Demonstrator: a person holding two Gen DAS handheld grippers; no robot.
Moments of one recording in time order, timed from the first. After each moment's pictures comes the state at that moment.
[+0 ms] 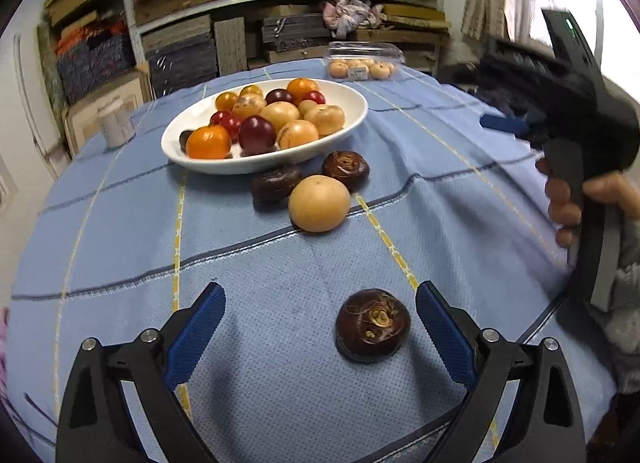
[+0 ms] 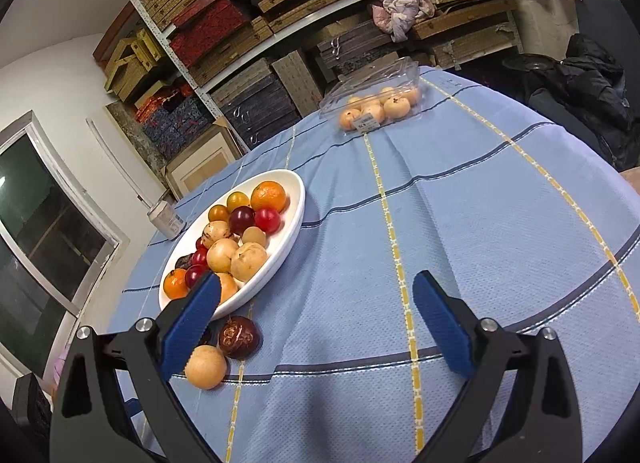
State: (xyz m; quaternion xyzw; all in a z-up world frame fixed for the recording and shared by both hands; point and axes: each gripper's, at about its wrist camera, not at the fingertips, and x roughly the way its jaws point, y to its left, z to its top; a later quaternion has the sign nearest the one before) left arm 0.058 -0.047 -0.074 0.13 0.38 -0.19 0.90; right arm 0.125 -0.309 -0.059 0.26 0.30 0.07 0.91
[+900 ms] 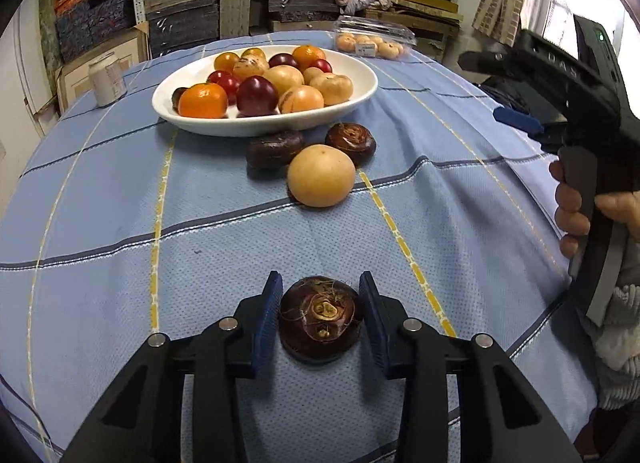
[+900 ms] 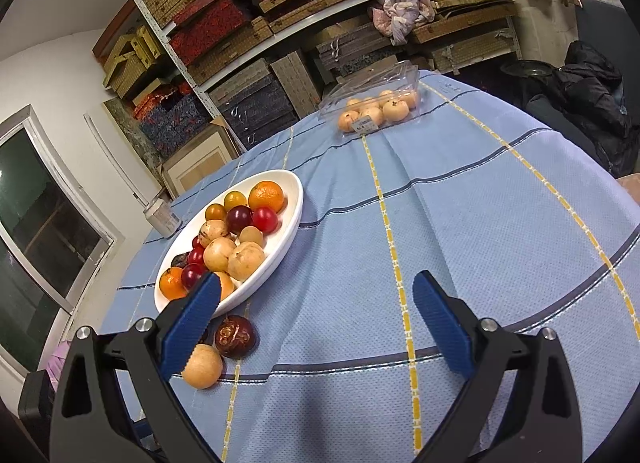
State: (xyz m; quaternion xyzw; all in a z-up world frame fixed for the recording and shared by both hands) left arm 0.075 -0.034 -0.085 0.06 0.43 -0.20 0.88; right arm 0.124 -0.308 -0.058 0.25 0.30 0.06 0.92
